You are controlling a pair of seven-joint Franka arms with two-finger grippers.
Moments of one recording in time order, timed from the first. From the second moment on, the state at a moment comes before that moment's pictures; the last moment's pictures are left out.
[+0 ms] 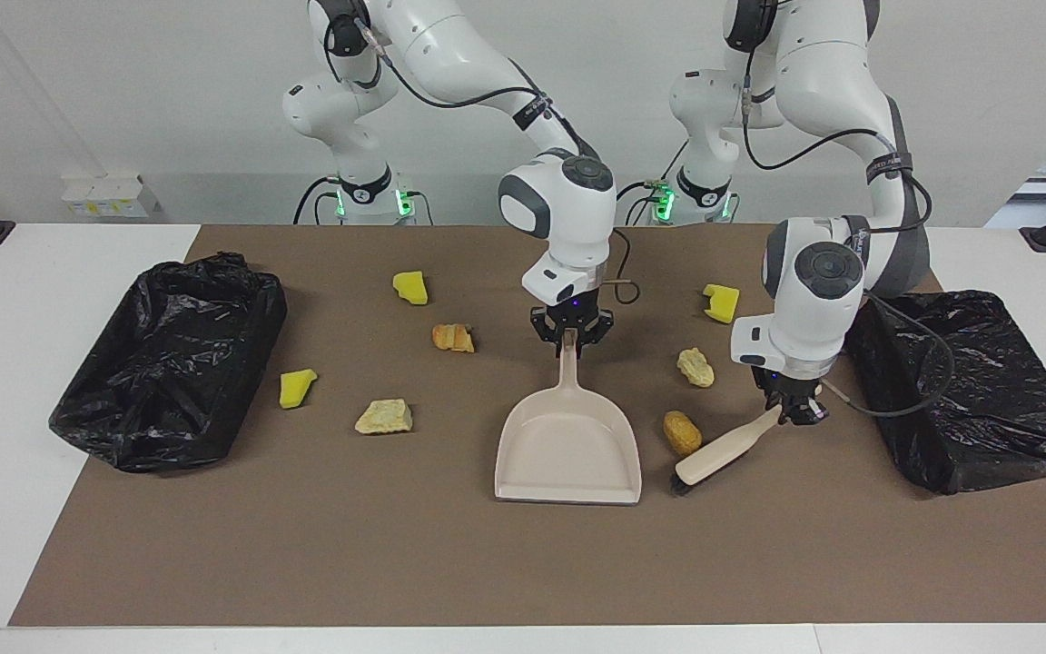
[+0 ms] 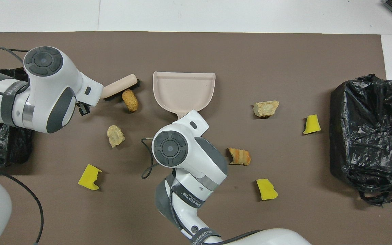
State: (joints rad) left arm -0.19 0.35 -0.01 -1.78 0.25 2.09 0.86; right arm 0.77 0.44 -0.06 -1.70 -0.15 2.27 0.87
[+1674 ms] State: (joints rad) left arm -0.20 -0.40 -0.01 -2.49 0.29 1.69 0.07; right arm 0.49 0.26 -0.08 -1.77 -0.15 2.03 -0.75
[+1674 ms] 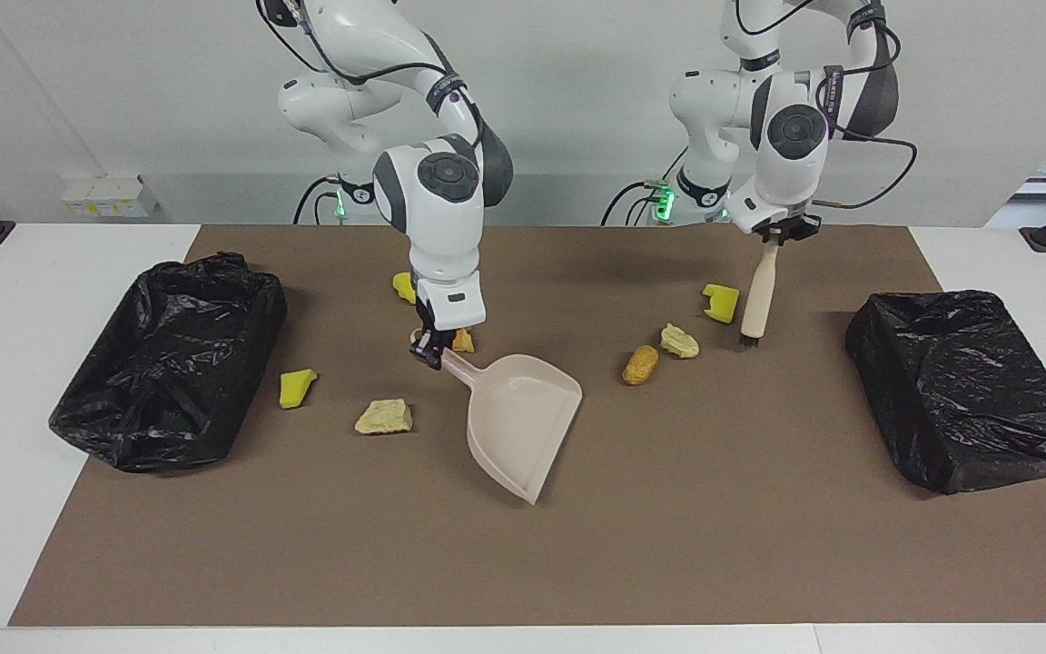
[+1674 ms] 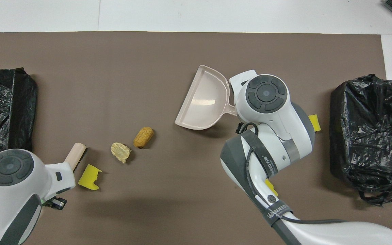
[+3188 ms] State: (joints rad) left arm -0.35 -0.26 -0.03 -2.52 -0.02 1.99 -0.30; right arm 0.53 0.18 -0.07 -1.94 -0.18 2.06 -1.01
